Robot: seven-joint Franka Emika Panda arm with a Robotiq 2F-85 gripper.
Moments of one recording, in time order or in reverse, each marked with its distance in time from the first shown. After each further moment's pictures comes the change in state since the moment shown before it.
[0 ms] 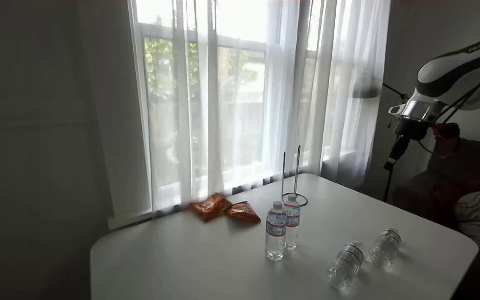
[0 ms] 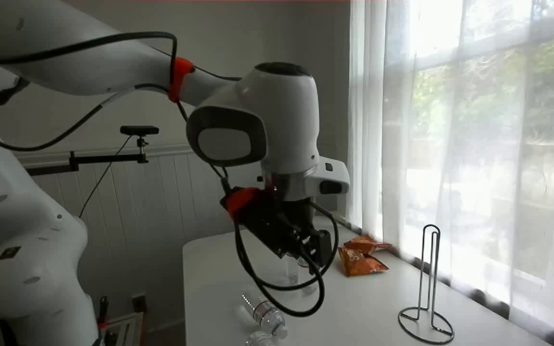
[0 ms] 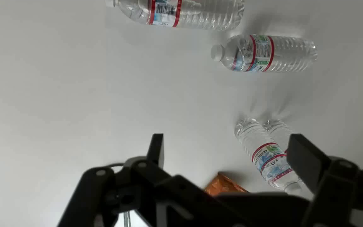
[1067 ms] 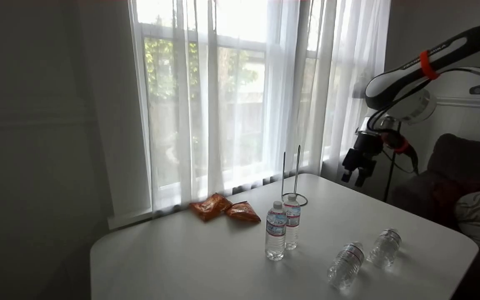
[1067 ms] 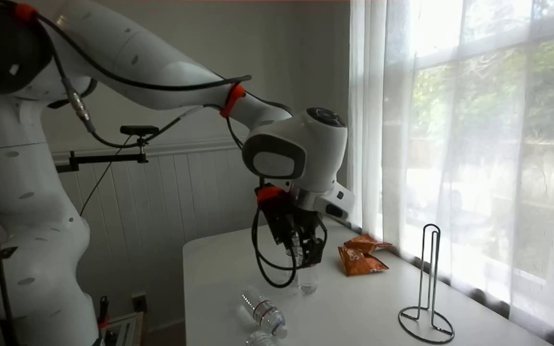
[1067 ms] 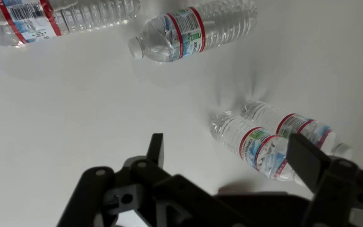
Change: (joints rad) arm -0.052 0.274 0.237 0.128 0.234 -0.051 0.385
